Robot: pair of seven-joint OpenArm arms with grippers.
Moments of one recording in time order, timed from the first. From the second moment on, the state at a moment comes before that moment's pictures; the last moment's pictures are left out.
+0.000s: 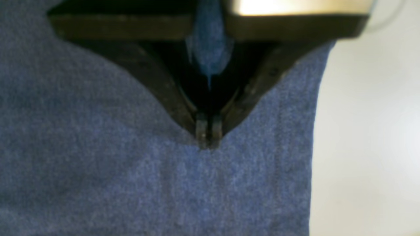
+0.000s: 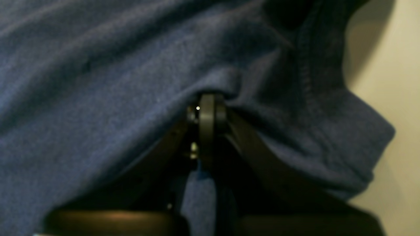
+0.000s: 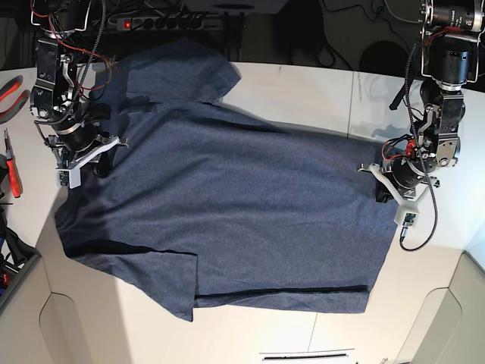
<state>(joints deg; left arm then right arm) -4.8 -21.9 0.5 57.2 -12.5 -23.1 21.2 -4.9 9.7 13.5 67.1 8.6 20.1 -21.1</state>
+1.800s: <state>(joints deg) 2.9 -21.4 -10.7 78.1 -14.6 -22.4 27.7 -5.6 12.8 13.7 98.0 19.6 16.7 -46.0</state>
